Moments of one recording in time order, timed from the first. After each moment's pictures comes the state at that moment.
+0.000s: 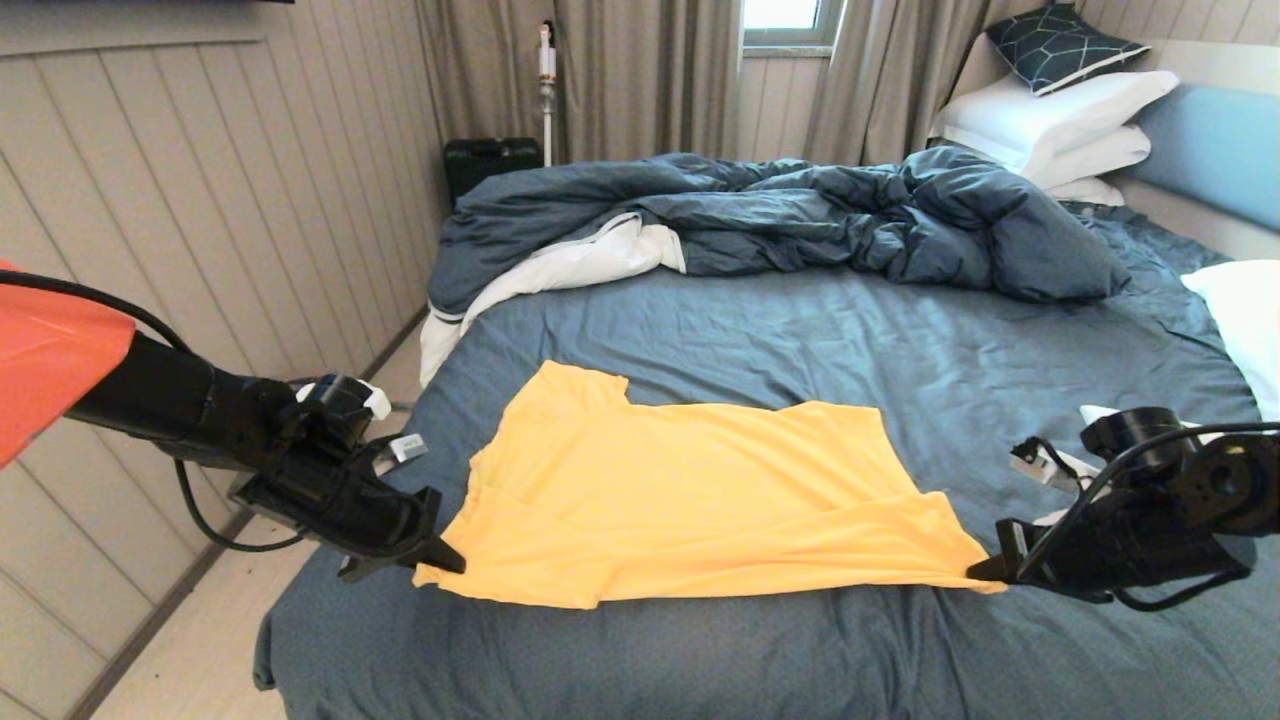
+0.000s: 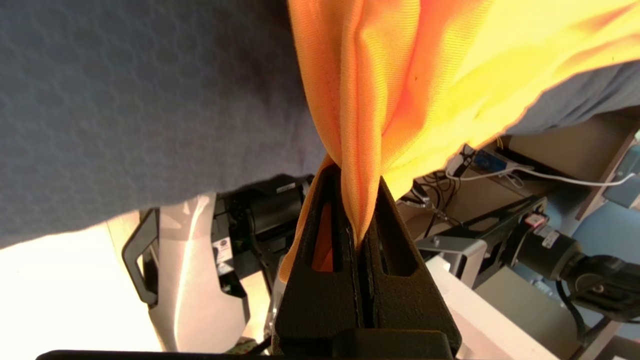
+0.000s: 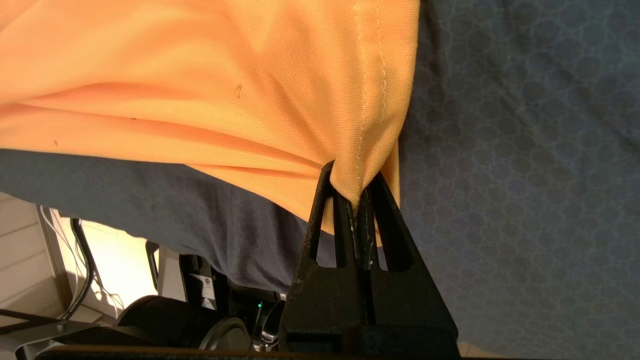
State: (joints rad) left arm -0.17 2.05 -1.17 0.39 -0.59 -0.24; right arm -0.23 1.89 -0.87 0.09 0.42 -0.02
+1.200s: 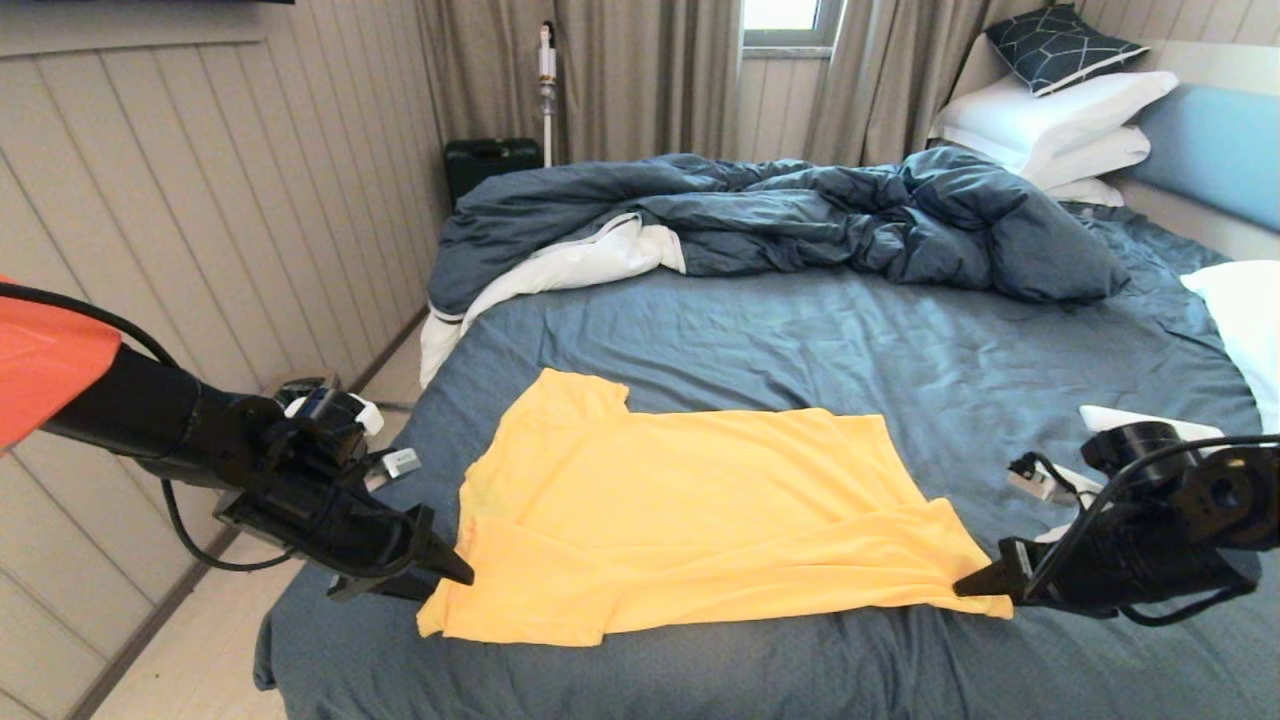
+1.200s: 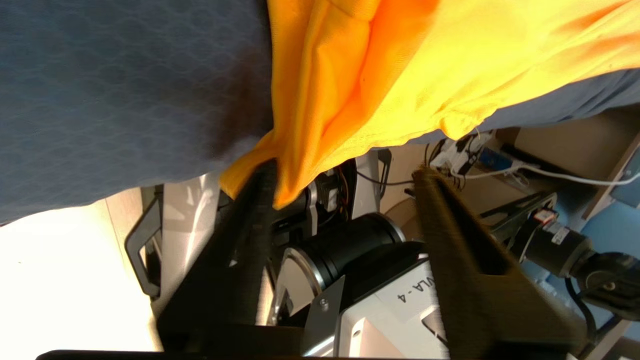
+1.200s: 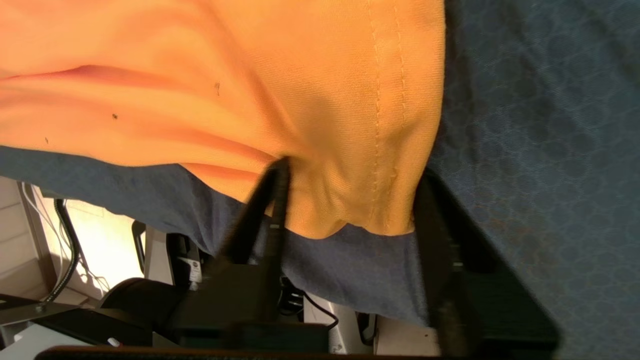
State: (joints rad) left arm -0.17 2.02 -1.08 0.35 -0.58 -0.24; right arm -0.23 1.89 -0.83 0.08 0.42 -0.07
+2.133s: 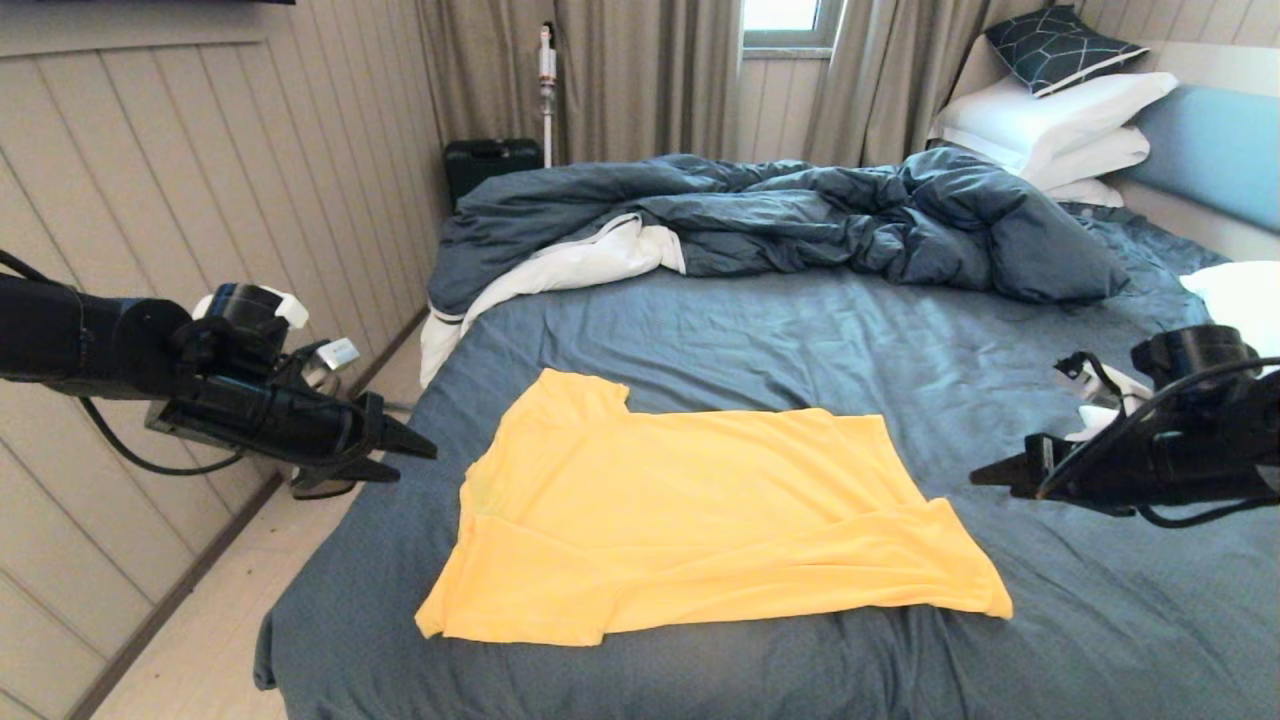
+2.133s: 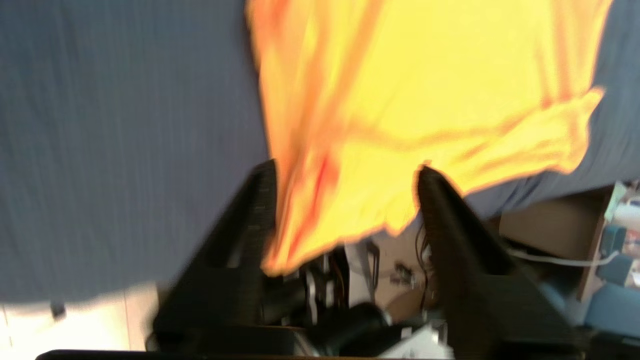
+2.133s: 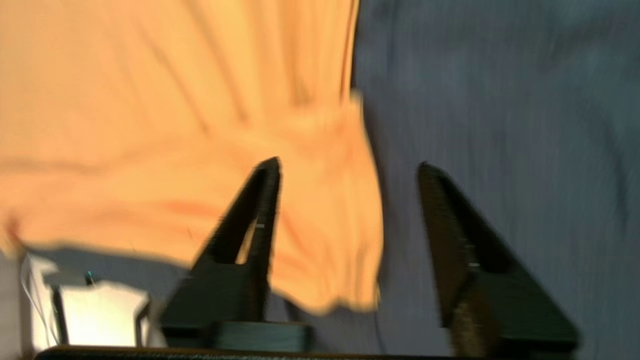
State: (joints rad) left arm -0.04 1.97 -1.35 0.40 -0.58 -0.24; right arm -0.26 1.84 -1.07 0.10 0.43 0.02
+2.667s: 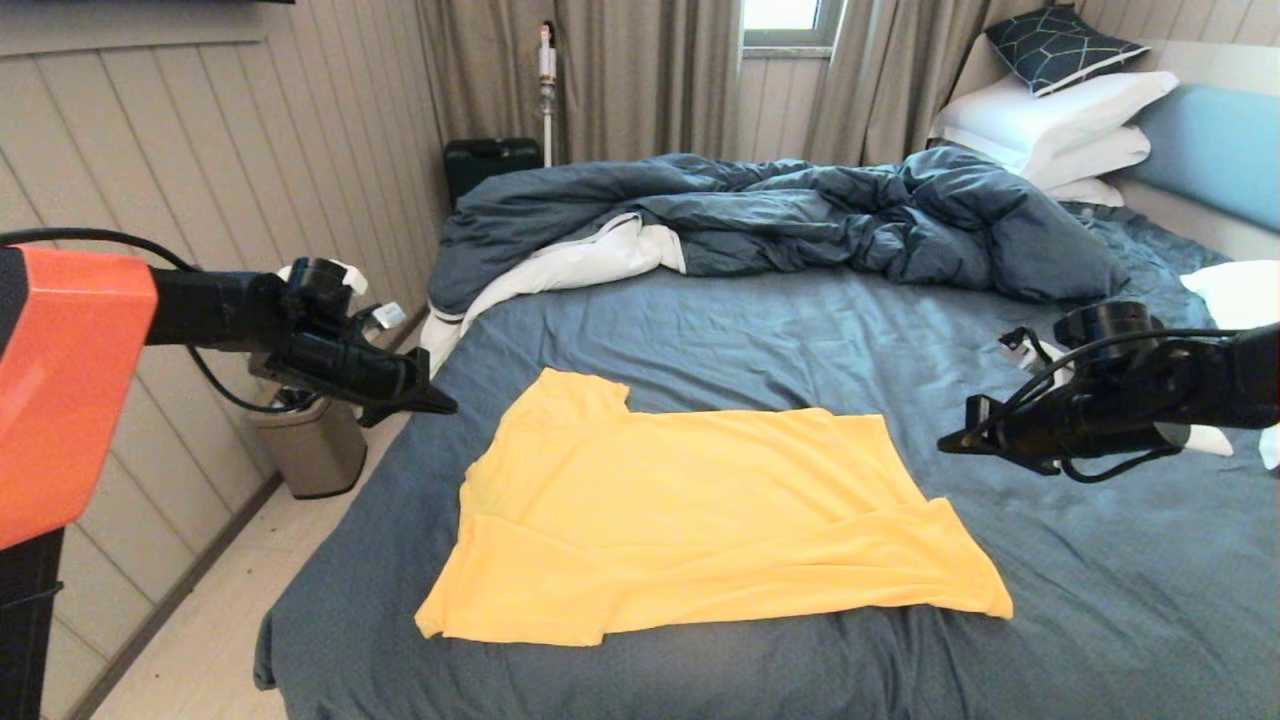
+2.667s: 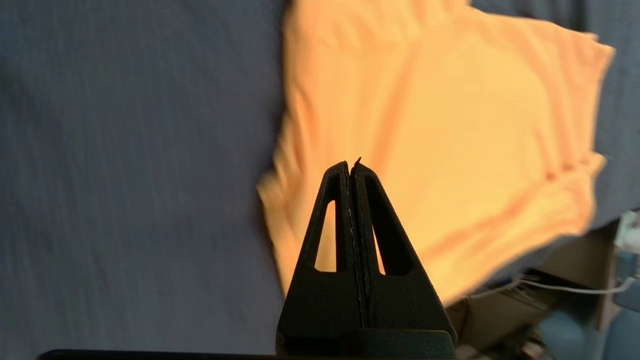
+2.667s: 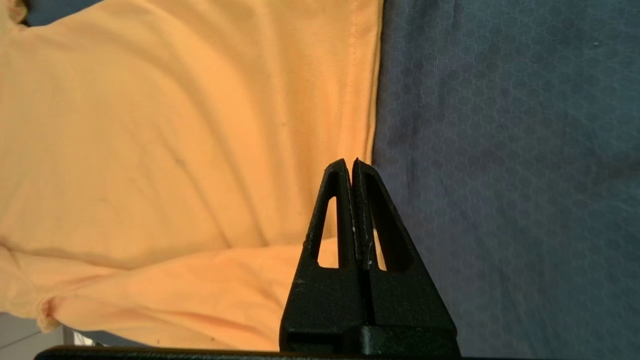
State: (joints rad) left arm -0.06 2.31 -1.88 0.51 -0.60 -0.24; right arm -0.21 2.04 -1.32 0.10 0.42 0.15
